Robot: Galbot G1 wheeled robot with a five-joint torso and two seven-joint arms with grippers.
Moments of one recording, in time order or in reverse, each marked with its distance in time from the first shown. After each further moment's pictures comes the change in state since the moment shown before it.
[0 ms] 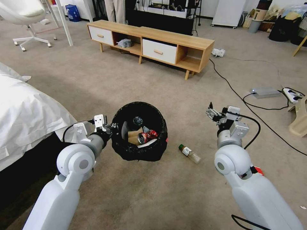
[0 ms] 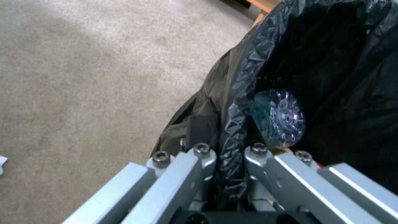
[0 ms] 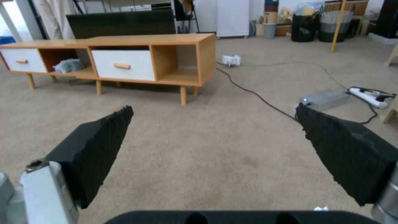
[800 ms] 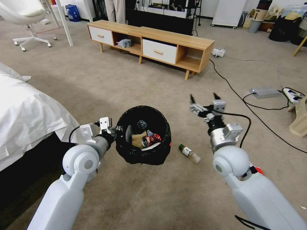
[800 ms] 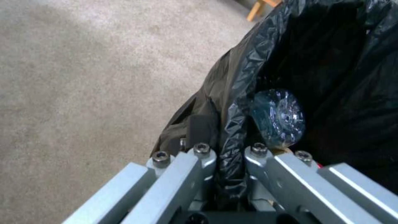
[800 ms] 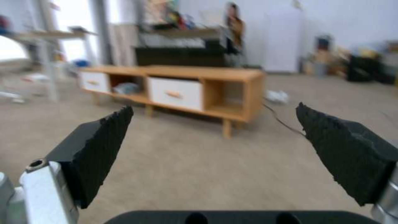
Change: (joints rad) left arm -0.008 -0.013 0.029 0.022 0.004 0.010 0.006; right arm 0.009 -0.042 -0.016 0.024 -0.044 0.075 -0.158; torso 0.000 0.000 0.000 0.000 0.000
